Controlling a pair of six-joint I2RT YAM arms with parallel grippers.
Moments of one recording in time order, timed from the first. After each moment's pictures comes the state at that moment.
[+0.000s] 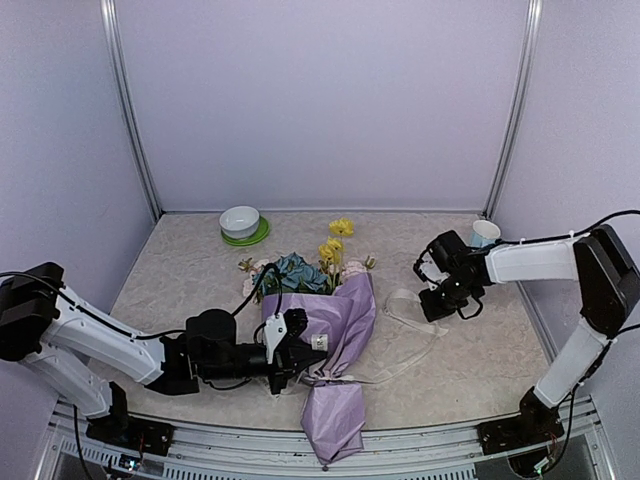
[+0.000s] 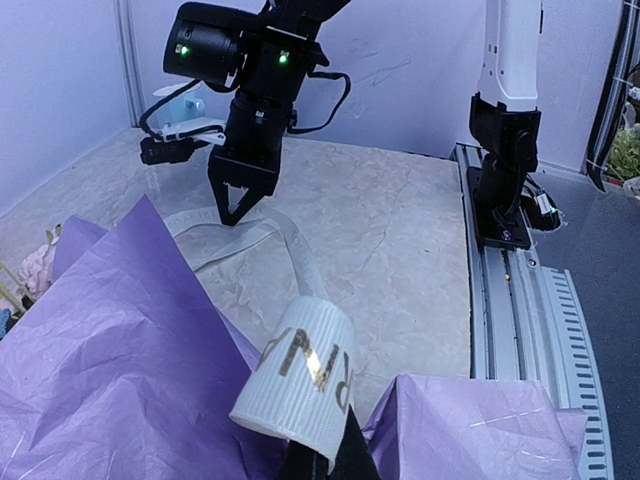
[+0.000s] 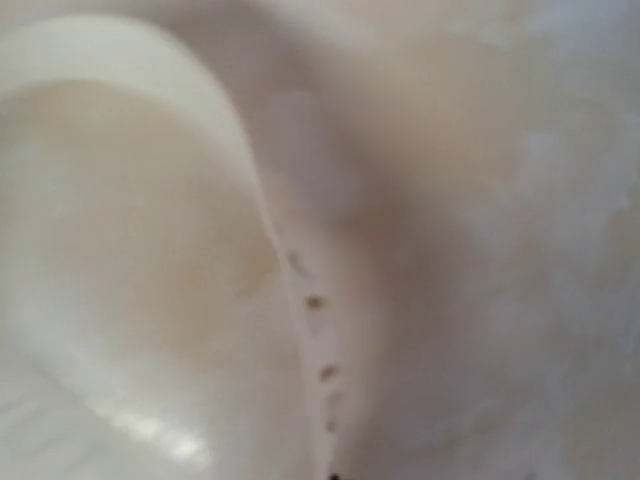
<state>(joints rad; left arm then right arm) -1.19 1.48 0.46 0.83 0.09 0.01 0.48 1.67 0.92 -0.43 0.05 0.13</state>
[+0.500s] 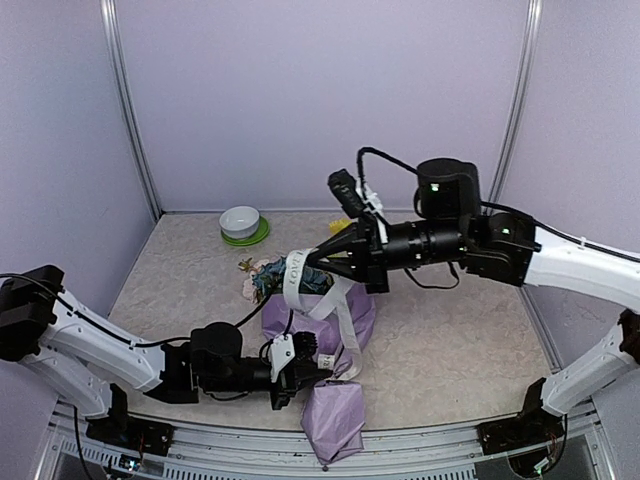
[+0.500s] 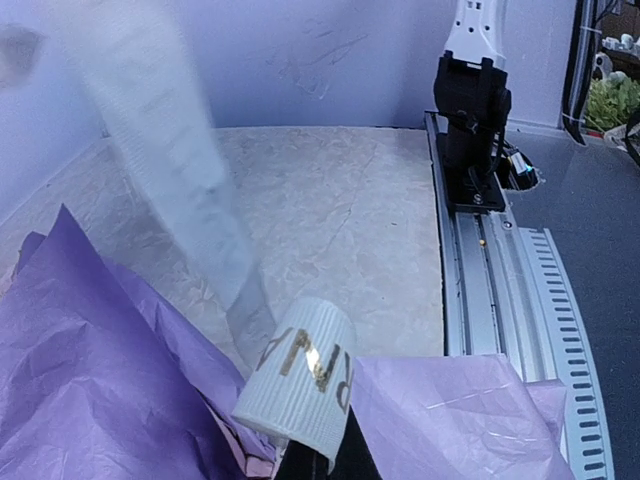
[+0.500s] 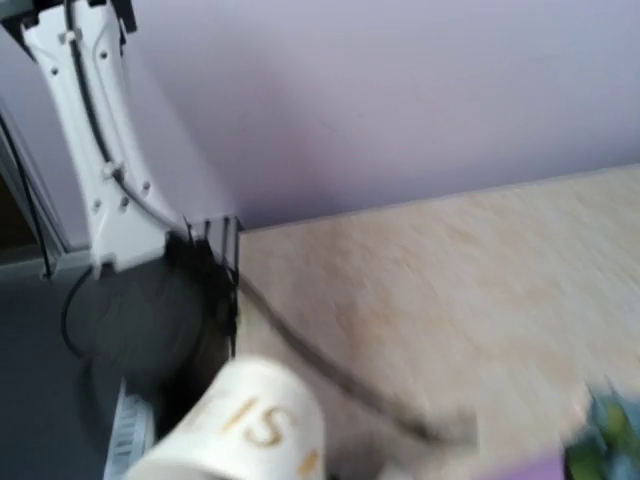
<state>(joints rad) -1.27 1.48 0.47 0.78 0.07 0.10 1.02 1.32 1.22 -0.14 -0.48 0.01</state>
